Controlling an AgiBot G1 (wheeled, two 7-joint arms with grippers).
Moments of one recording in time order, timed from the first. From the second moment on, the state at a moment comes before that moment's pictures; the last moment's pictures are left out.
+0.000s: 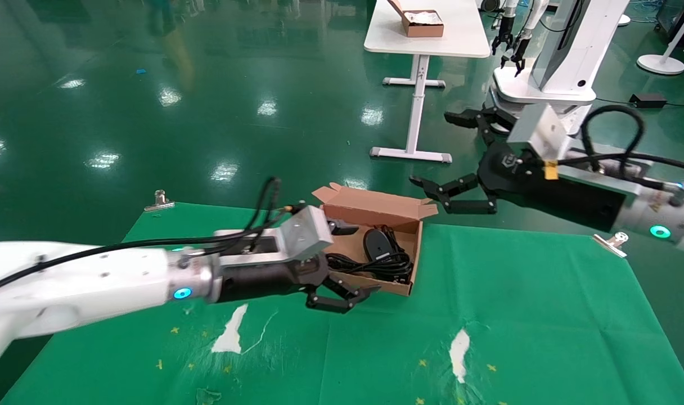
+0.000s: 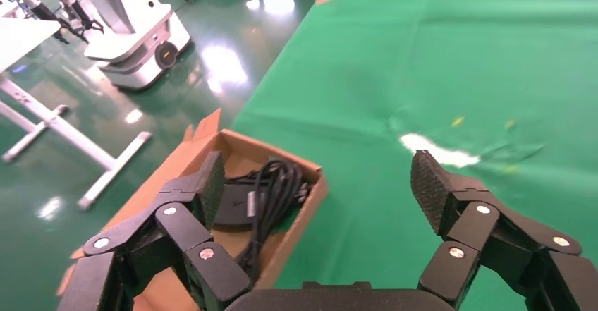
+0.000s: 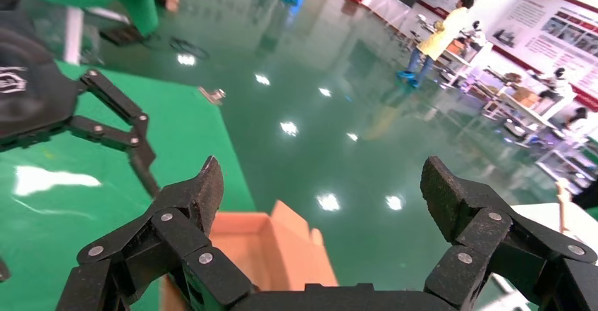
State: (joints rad) left arm -1.46 1.08 0.76 -0.87 1.20 1.01 0.05; right arm 1.55 -0.95 -0.45 0.49 -0.98 -1.26 -0.51
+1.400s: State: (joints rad) left arm -1.07 0.61 0.28 -1.29 0.73 1.50 -0.19; right arm 1.07 -0.61 -0.28 1.29 -0.73 -1.50 0.18
